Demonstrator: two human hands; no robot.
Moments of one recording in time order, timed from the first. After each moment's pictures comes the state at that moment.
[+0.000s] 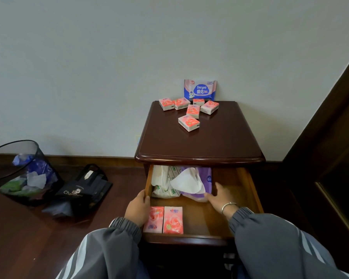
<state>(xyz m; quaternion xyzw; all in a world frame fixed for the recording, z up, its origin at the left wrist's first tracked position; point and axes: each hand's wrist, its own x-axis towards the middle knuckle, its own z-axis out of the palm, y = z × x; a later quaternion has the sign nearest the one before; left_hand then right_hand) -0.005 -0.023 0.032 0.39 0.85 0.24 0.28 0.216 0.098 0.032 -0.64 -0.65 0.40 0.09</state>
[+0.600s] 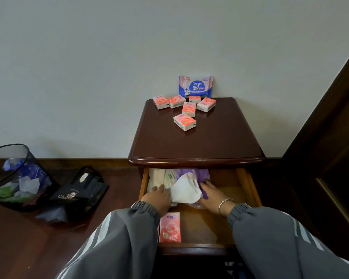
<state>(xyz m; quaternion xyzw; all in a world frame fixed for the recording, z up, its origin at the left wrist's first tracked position) 0.021 0.043 0.033 0.65 0.72 -0.16 0.19 0.206 0.128 0.012 -0.48 -0.82 0.31 -0.06</state>
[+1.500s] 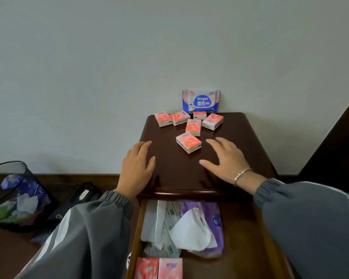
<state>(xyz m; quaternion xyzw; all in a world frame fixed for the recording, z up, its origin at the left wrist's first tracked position) -0.057 0.133 0.120 0.58 0.76 0.29 -0.02 0.186 0.247 0.129 -0.48 -0.86 0.10 0.14</state>
